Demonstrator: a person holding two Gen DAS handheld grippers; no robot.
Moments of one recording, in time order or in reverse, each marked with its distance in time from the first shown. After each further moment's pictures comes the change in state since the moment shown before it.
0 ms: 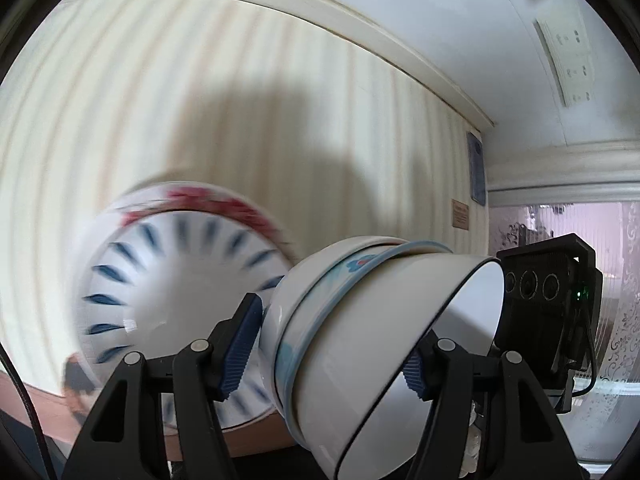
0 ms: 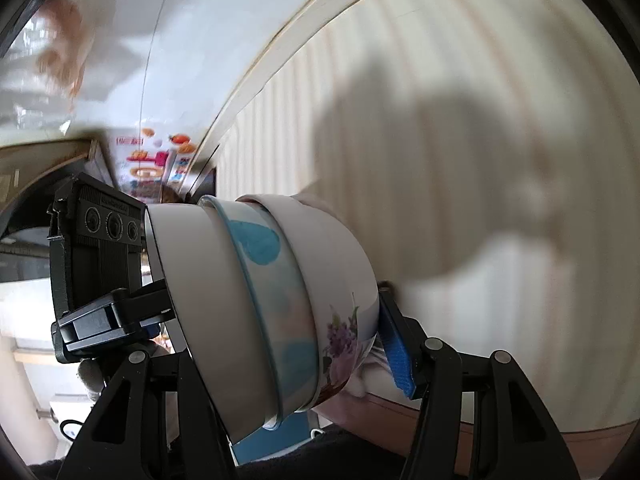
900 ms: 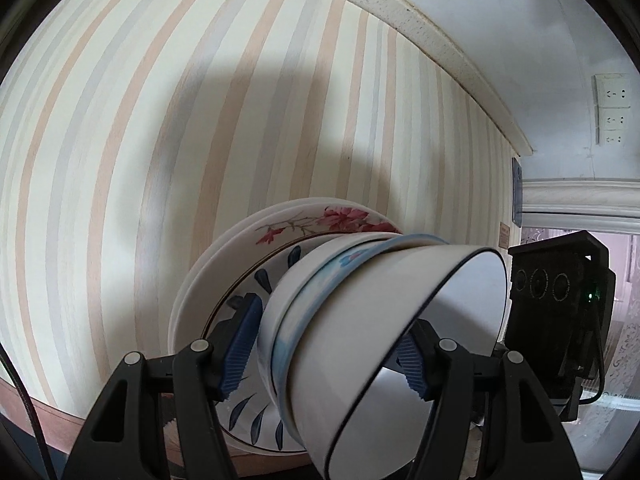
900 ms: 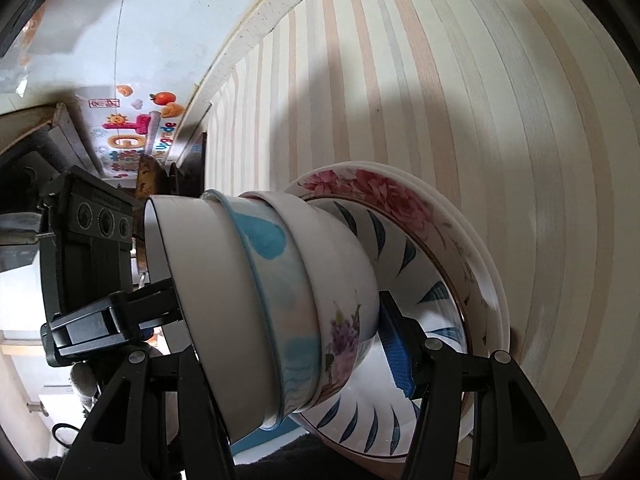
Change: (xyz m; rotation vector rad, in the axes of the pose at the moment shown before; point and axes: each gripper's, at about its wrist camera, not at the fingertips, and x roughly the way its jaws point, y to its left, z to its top) left arm 0.000 0.092 0.013 -0.065 0.025 0.004; right arm 0.120 0.045 0.007 -0.027 0.087 -0.055
